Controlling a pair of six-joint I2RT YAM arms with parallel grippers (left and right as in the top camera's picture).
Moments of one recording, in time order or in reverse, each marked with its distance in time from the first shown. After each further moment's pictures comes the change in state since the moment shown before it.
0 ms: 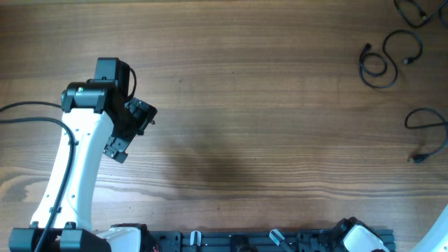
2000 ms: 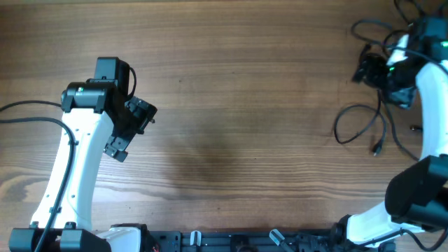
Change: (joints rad) left arm 0.000 0.000 0.000 0.011 -0.003 0.000; right arm 0.377 0.508 0.219 -0.401 -0.301 -0.177
